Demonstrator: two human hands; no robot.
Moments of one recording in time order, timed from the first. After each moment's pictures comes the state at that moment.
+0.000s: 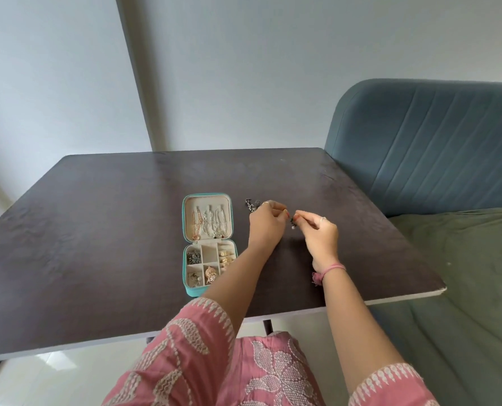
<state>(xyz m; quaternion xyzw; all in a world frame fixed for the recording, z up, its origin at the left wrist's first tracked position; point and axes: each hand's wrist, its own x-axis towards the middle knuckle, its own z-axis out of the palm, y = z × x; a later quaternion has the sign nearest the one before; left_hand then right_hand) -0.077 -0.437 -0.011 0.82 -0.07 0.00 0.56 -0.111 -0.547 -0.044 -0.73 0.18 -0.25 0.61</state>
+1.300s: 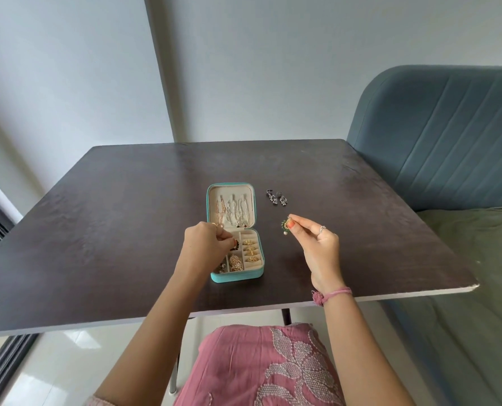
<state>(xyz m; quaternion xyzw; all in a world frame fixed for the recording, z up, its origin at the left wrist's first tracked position) -0.130 -0.280 0.003 0.94 -0.03 0.00 0.35 -0.156 -0.480 -0.041 -0.63 0.08 -0.21 0.74</state>
